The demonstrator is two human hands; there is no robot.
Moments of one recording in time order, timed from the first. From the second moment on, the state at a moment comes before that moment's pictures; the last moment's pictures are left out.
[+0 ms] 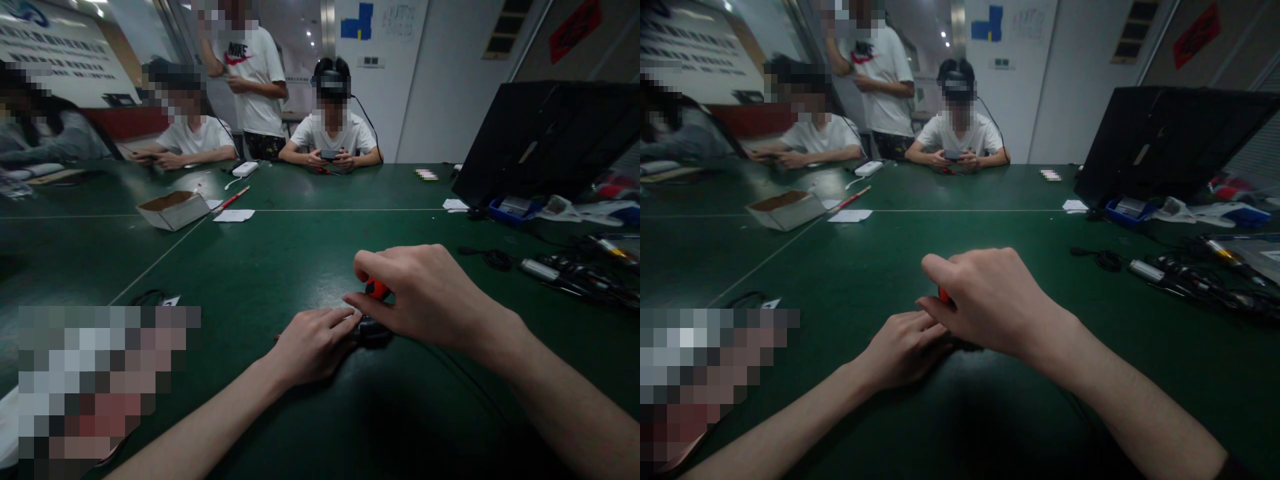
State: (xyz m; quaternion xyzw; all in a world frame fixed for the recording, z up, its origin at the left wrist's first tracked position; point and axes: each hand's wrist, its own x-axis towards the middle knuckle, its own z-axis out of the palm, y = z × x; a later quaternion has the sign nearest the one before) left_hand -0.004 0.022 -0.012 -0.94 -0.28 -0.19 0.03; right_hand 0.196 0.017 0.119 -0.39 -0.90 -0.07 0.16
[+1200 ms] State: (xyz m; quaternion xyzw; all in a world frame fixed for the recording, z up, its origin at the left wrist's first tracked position) left_hand -0.002 0.022 -0.011 -0.94 -0.29 -0.17 0.03; right_hand 0.200 0.019 0.122 -0.36 -0.92 0.01 0.18
